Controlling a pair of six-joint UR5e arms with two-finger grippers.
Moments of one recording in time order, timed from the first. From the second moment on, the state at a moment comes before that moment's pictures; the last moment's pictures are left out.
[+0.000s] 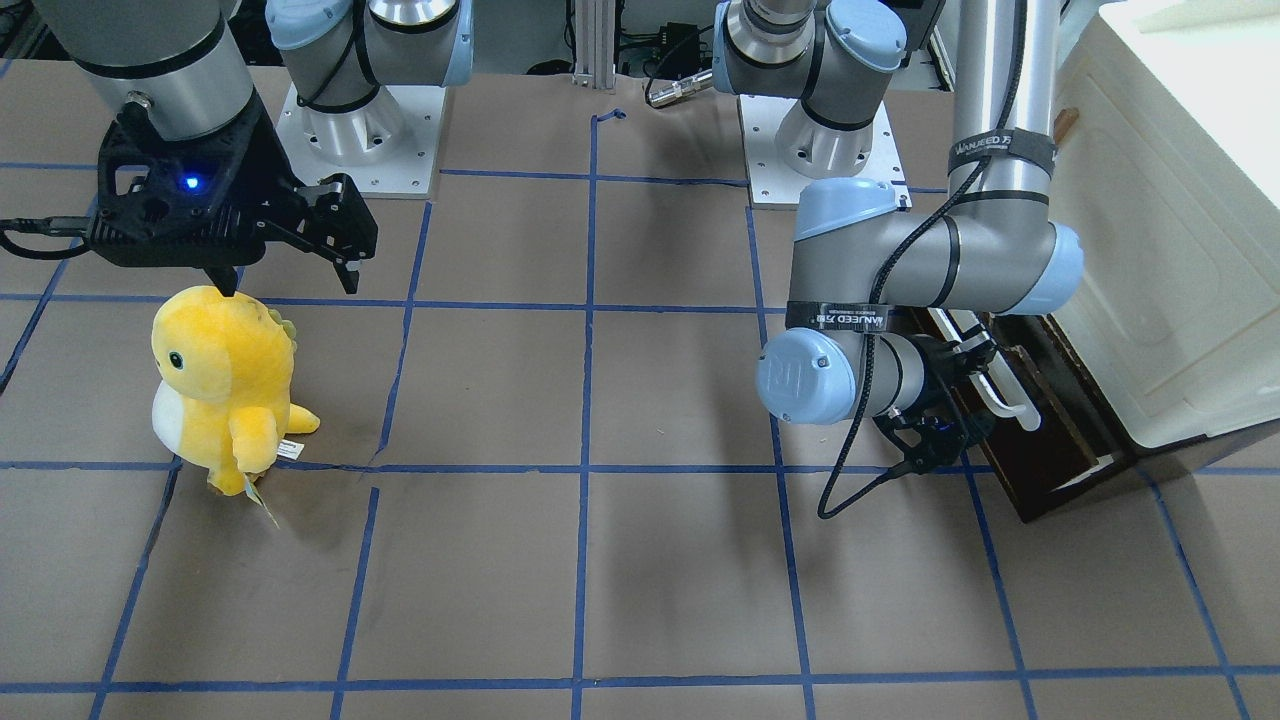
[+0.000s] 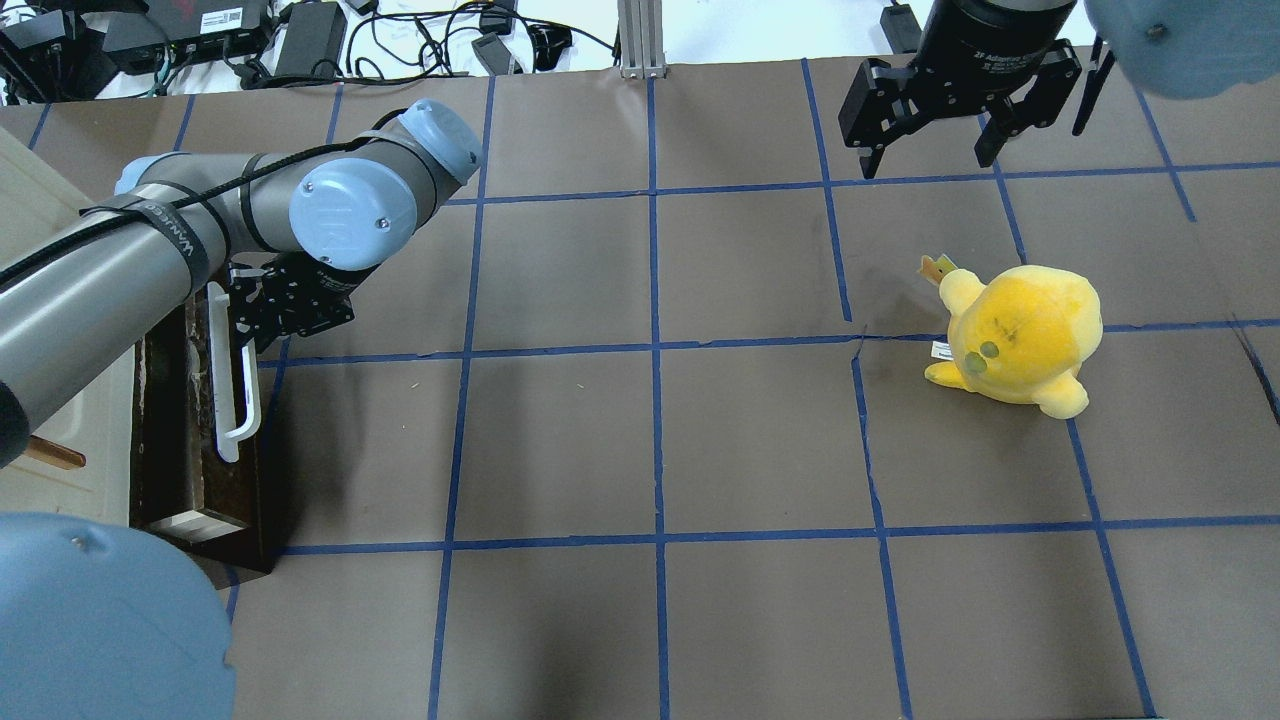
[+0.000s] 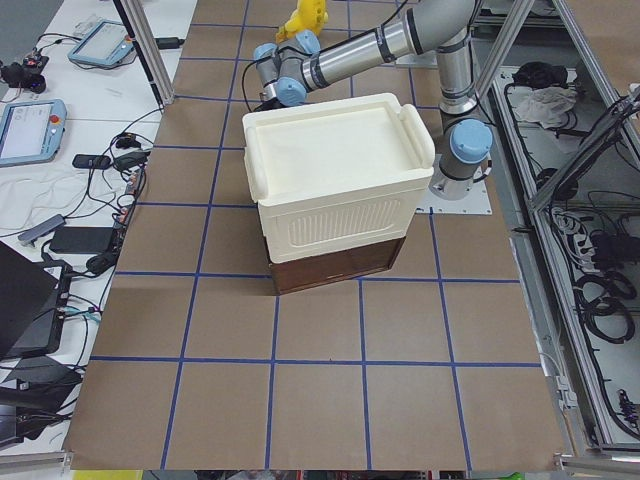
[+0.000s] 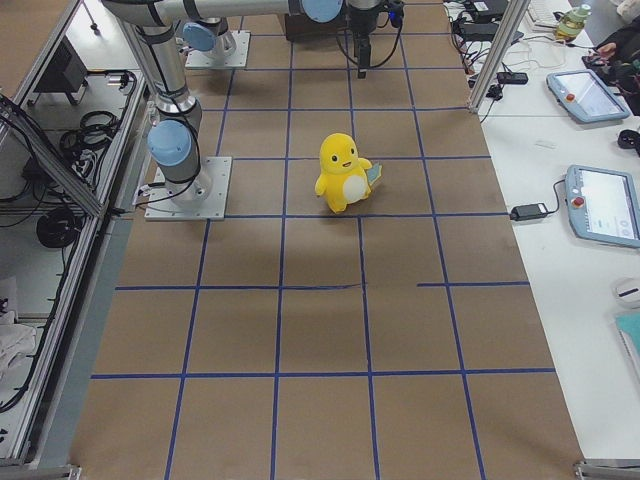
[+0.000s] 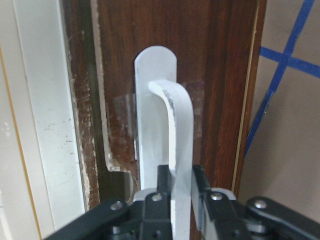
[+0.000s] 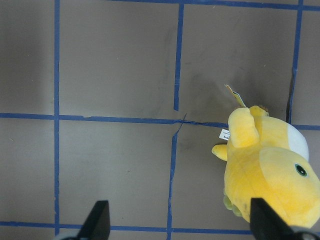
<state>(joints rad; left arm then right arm) -1.64 -2.00 -1.65 -1.68 2.45 -0.73 1.60 -1.48 1.44 -1.57 -1.58 -0.02</state>
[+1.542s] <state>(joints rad) -1.67 -2.01 -1.64 -1.68 2.46 -0.72 1.60 -1.48 1.44 -1.57 -1.58 -0.02</state>
